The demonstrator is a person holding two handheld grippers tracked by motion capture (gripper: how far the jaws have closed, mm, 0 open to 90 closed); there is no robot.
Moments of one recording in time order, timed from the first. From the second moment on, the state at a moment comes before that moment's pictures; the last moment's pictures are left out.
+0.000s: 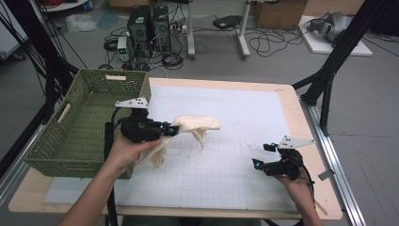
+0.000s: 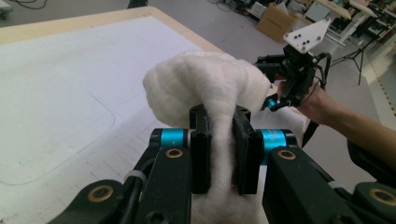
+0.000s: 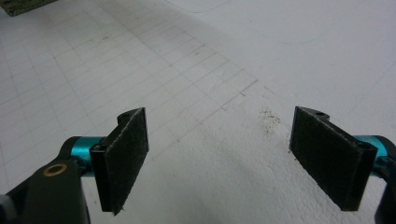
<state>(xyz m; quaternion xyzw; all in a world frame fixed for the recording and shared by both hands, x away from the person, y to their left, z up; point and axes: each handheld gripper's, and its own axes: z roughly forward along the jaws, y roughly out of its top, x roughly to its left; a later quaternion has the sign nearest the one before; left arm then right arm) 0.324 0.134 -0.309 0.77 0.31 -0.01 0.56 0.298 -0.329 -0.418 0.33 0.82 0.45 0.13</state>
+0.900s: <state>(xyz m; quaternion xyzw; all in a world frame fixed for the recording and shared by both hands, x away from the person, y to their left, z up) 0.324 0.184 -0.283 0.74 0.33 0.01 0.59 0.299 -0.329 -0.419 0.34 0.82 0.45 0.13</state>
